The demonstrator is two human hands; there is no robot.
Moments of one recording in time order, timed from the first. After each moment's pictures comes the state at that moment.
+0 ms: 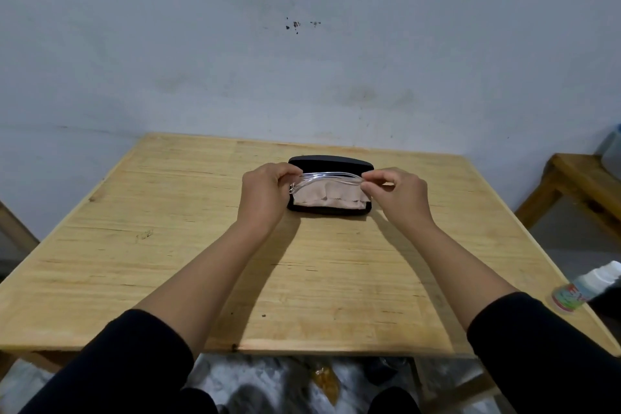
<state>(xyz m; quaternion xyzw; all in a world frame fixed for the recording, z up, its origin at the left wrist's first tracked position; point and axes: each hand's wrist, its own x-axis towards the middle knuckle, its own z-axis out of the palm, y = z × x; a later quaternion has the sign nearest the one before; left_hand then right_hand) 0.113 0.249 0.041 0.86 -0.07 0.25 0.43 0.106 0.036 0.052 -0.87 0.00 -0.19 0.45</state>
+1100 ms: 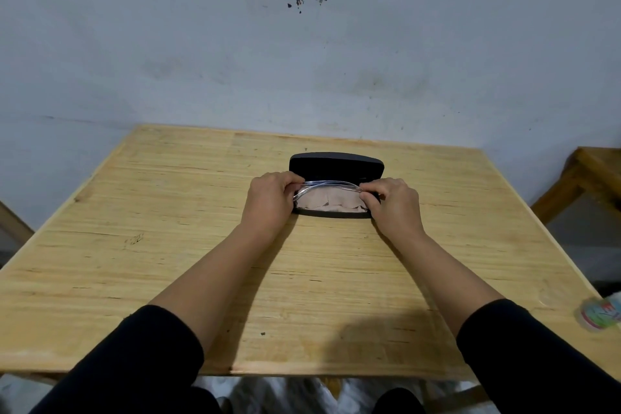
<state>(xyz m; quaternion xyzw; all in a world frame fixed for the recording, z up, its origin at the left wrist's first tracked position) 0.142 0.248 0.010 0.91 -0.07 0.17 0.38 0.132 0.041 0.007 -0.93 -0.03 -0.18 0.31</state>
